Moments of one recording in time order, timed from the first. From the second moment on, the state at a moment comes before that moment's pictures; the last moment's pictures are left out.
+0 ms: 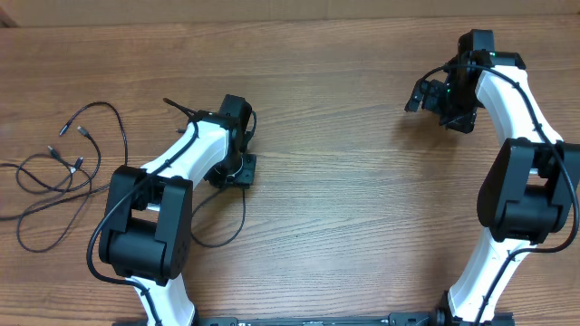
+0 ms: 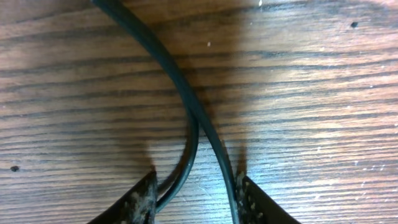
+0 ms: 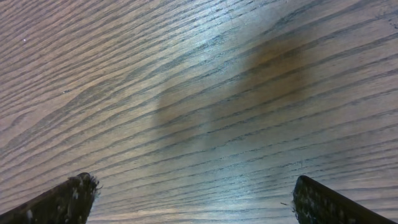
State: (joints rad) left arm -0.27 1.95 1.24 -0.88 0.00 -0.16; right arm -0.11 2.13 1.73 -1.00 -0.18 0.26
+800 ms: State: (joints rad) left arm -0.27 1.89 1.20 -0.80 0.01 -0.16; right arm -0.11 2.13 1.73 -1.00 -0.18 0.26
